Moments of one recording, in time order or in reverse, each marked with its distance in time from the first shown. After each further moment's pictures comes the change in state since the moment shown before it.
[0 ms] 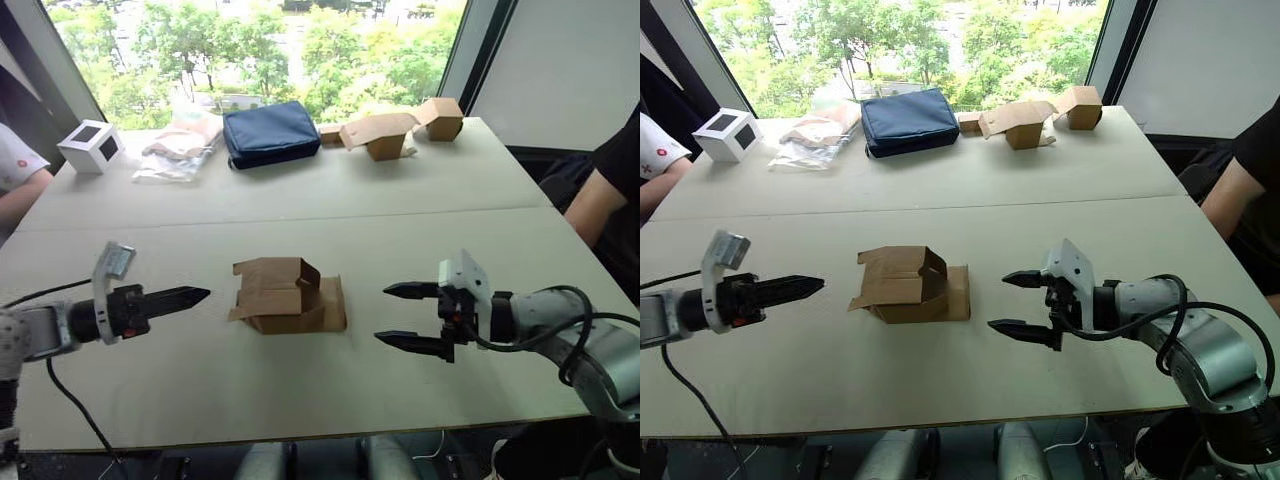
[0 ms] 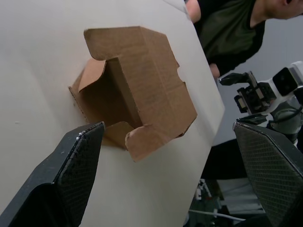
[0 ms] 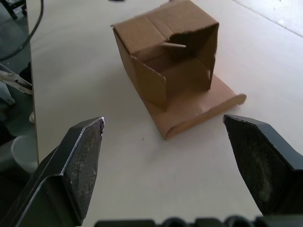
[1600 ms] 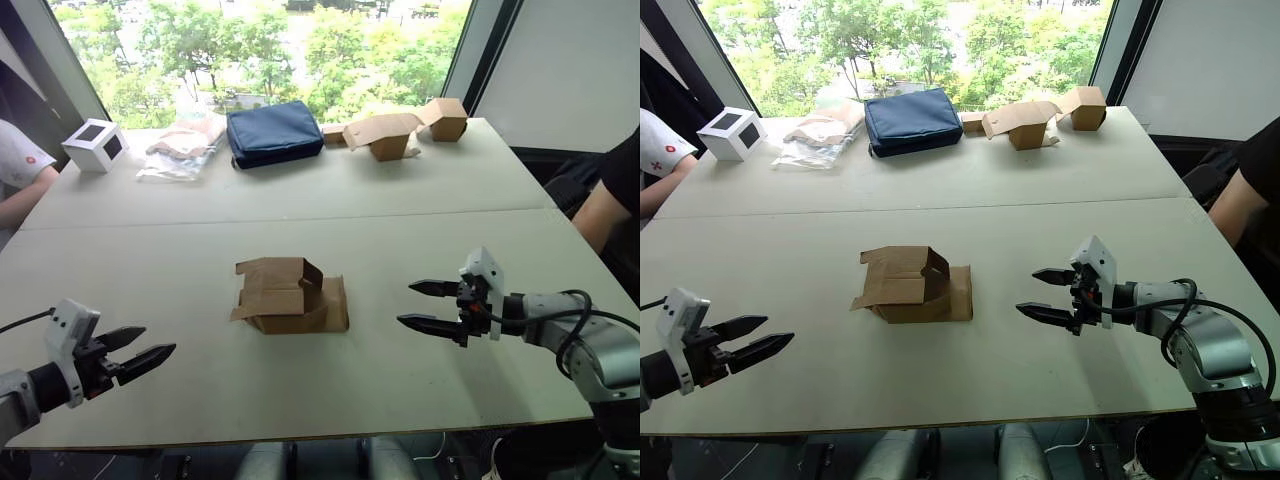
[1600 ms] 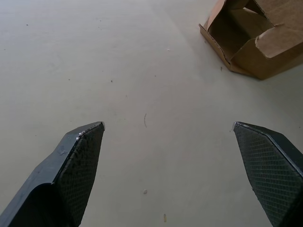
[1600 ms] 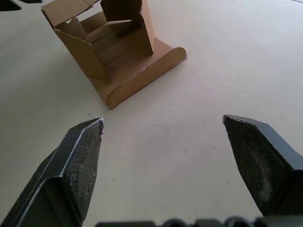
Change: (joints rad) left arm 0.628 -0.078 0.281 -0.389 0.307 -0.600 0.134; right arm -0.005 -0.003 -0.019 0.408 -0.099 -0.162 0.130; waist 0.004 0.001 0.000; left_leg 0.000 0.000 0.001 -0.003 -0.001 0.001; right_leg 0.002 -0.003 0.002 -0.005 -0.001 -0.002
